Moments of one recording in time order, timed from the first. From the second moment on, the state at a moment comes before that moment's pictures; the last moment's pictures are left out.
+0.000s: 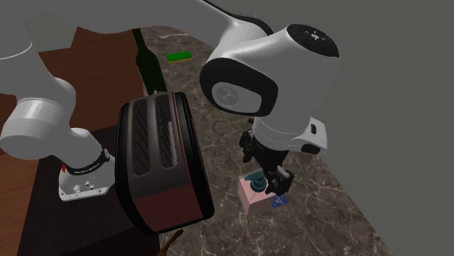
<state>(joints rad) -0.17 0.19 -0.47 -1.86 0.03 1.95 -0.80</state>
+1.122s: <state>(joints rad) -0.18 0.21 -0.47 -1.90 0.04 2.02 -0.81</state>
